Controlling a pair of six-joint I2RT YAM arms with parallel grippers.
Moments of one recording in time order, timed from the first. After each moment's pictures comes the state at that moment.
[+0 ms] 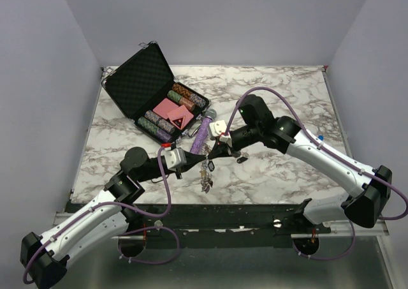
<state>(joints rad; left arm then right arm) -0.75 0.63 0.45 0.22 0.53 0.15 0.82 1.35 1.27 -0.62 -0.85 -0.73</state>
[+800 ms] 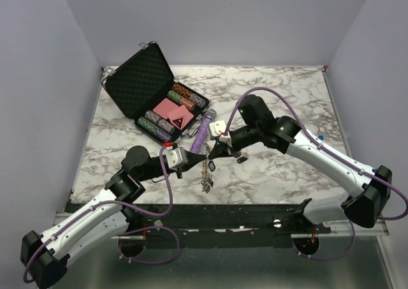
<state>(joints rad) -0.75 0.64 0.46 0.21 0.54 0.16 0.82 1.35 1.27 -0.63 -0.84 -0.72</state>
